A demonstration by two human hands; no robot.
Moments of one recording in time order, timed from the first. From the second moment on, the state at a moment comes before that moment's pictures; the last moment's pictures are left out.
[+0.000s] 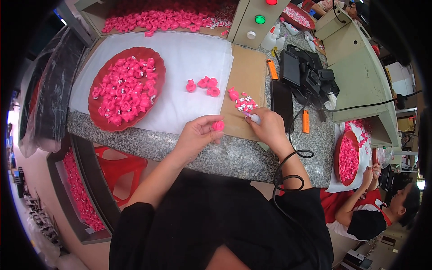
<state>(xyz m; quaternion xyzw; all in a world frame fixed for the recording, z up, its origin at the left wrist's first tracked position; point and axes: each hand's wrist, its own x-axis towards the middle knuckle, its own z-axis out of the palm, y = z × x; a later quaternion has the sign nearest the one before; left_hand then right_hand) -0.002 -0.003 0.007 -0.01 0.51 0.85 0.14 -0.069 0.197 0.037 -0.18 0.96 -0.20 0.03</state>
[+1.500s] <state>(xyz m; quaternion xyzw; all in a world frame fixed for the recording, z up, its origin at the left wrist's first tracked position) 0.001 0.000 0.003 -0.04 0.49 0.86 0.14 -0.024 0.155 0.030 0.09 0.58 -0.75 0.30</state>
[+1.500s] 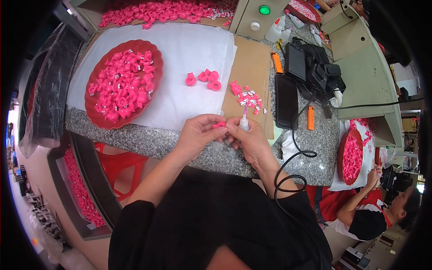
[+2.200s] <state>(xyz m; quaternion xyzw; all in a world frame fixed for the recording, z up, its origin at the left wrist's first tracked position) 0.000 -0.006 0.007 -0.03 0.45 0.88 0.17 -0.032 0.170 0.031 0.12 0.53 -0.78 0.31</state>
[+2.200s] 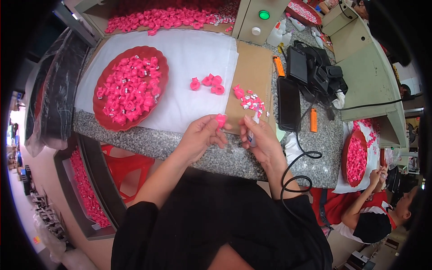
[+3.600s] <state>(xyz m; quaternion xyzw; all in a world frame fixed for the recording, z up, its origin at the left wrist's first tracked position) -0.009 -0.007 0.021 -0.03 0.50 0.86 0.11 -0.026 0.180 0.028 0.01 0.46 -0.89 0.07</state>
